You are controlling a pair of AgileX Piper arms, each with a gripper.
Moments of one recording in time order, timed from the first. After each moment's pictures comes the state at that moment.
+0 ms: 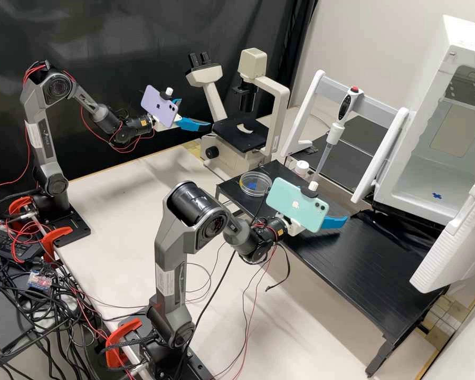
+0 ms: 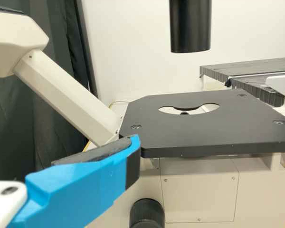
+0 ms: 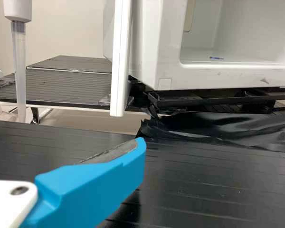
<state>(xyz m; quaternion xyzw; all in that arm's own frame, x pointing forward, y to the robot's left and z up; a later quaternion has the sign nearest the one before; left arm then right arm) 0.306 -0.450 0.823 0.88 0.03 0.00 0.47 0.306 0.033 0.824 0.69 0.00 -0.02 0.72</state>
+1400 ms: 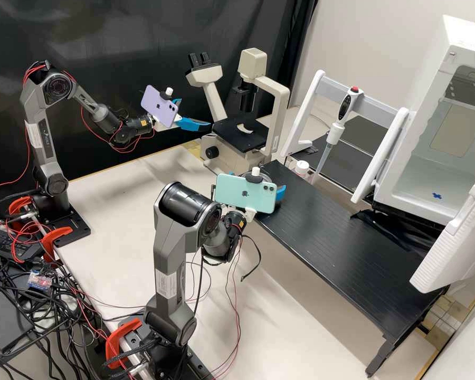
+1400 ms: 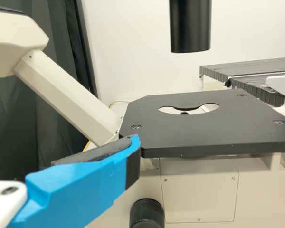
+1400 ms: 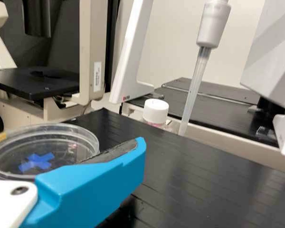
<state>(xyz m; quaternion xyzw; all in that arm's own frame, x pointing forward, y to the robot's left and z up) 0.306 -0.450 0.823 0.88 0.03 0.00 0.47 0.257 0.080 0.748 0.66 0.22 0.02 0.72</state>
